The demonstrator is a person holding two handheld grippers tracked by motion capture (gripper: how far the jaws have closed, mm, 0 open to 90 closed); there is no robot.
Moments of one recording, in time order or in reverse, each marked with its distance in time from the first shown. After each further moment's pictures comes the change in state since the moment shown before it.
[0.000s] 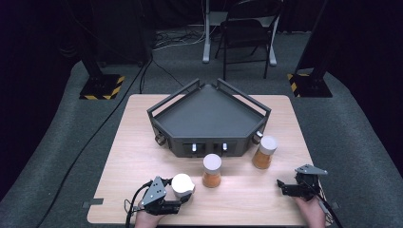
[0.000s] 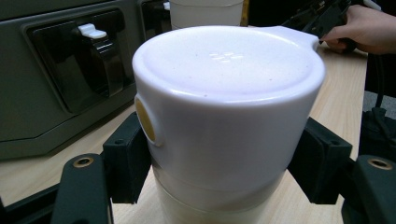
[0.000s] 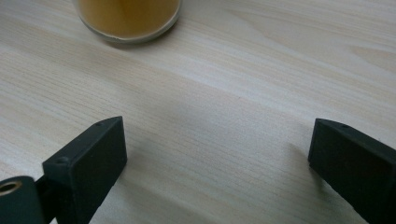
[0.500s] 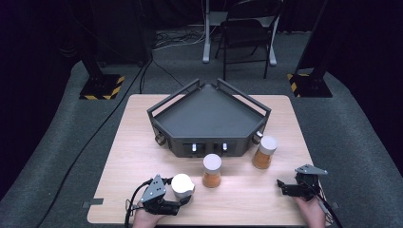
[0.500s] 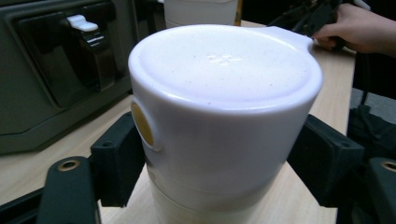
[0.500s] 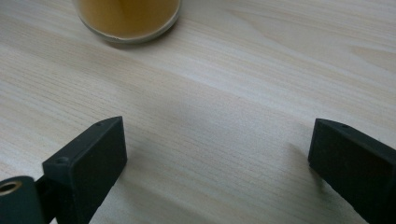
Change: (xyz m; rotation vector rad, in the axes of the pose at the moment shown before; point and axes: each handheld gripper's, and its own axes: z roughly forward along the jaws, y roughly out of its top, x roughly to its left) left arm 0.005 0.006 0.000 0.022 -0.023 -0.019; right arm 0.000 0.000 0.000 0.000 0.000 0.000
